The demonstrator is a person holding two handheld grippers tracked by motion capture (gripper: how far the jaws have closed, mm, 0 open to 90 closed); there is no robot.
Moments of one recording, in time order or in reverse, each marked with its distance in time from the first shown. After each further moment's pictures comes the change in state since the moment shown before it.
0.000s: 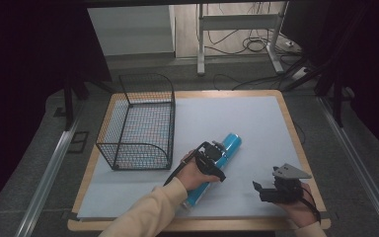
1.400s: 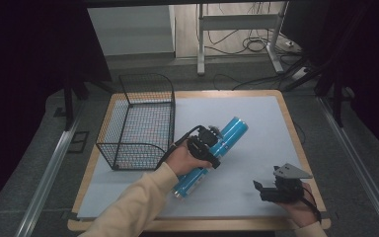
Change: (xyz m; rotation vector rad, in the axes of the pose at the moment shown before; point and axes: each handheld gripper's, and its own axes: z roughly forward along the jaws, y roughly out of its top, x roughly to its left) left arm 0.021 0.017 -0.071 -0.034 -0.057 0.081; right arm -0.001 0.000 -0.001 -0.011 -0.009 0.004
